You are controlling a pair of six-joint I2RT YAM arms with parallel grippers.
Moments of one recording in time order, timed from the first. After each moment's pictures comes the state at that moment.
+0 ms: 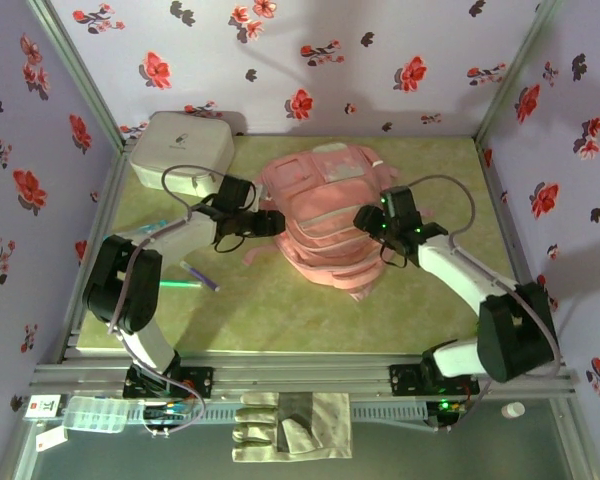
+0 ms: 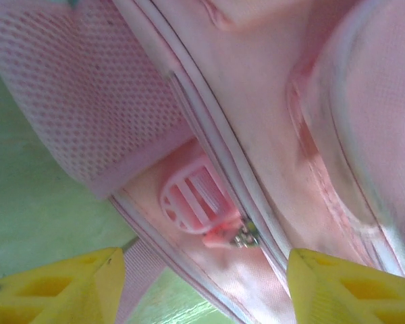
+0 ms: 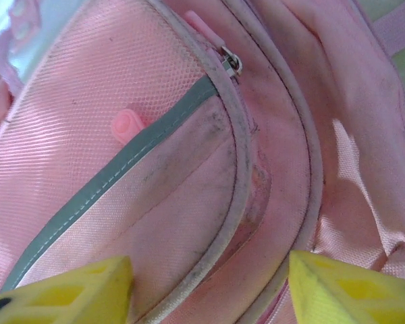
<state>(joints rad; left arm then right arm) -0.48 1.70 1.09 -0.28 0.31 -0.43 0.38 1.39 0.87 -0.29 -0.02 0.81</state>
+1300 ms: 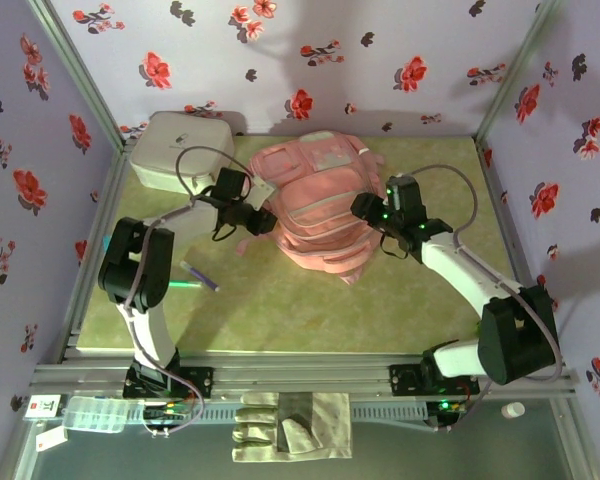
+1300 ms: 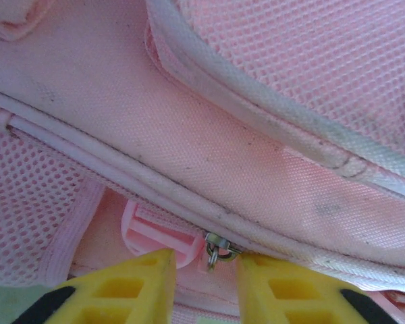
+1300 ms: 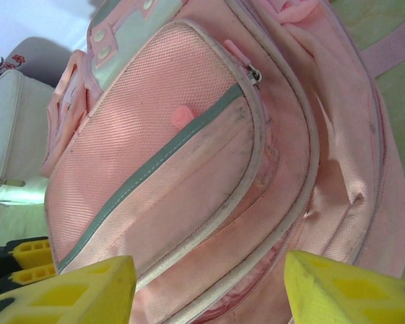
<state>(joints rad) -0.40 1.87 1.20 -0.25 0.42 0.20 0.36 1.35 0.90 -0.21 -0.10 0.77</state>
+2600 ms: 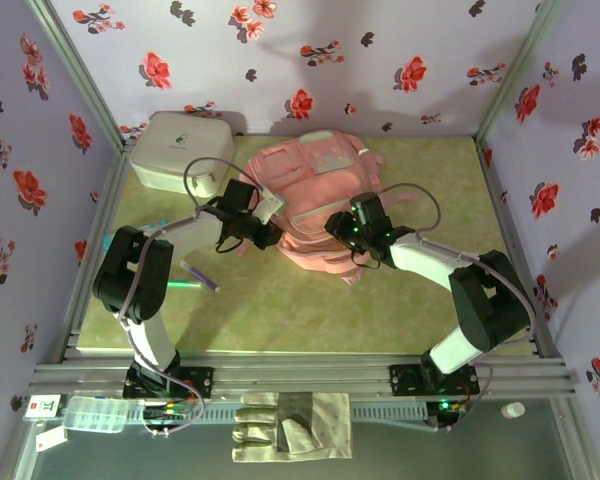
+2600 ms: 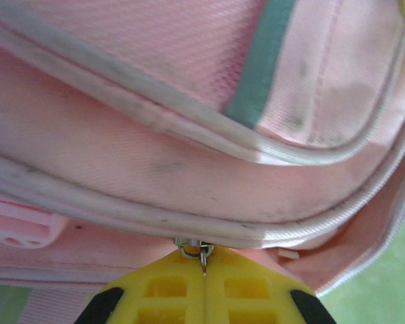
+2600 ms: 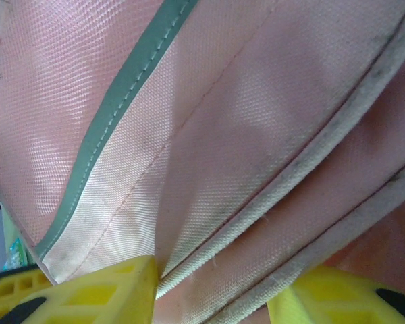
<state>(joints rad) -0.50 1.78 1.09 -0.26 0.47 0.16 0.53 1.56 0.85 -0.04 -0.10 1.02</state>
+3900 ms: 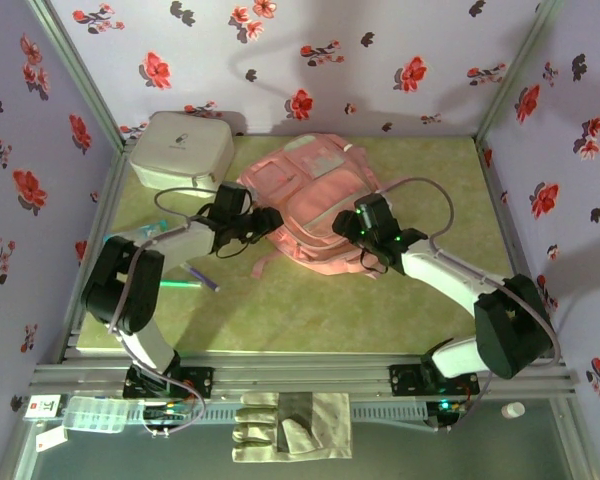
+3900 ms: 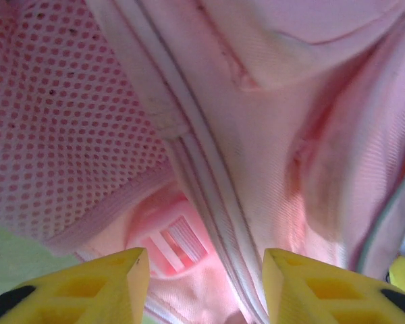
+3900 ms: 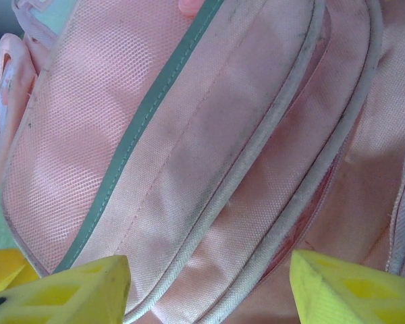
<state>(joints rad) -0.47 1.72 0.98 -0.03 0.37 -0.88 0.56 1.40 0.85 -0.22 0.09 0.89</state>
